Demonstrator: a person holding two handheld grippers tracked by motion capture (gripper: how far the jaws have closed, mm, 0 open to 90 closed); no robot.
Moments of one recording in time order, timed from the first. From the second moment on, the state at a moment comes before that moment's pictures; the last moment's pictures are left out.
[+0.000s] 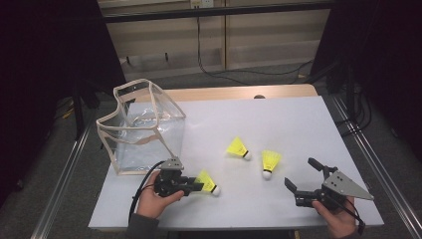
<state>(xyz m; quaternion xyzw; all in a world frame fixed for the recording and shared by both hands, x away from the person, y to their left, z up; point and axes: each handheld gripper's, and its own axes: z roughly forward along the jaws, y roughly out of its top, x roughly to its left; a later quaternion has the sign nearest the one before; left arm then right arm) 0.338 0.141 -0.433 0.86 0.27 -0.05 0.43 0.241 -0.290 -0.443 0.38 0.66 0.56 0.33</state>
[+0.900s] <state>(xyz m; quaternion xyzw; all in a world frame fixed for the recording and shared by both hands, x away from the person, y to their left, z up) 0.340 0.136 -0.432 0.85 0.28 -0.10 0.44 0.244 -0.295 -0.448 0.39 0.66 0.55 0.33</state>
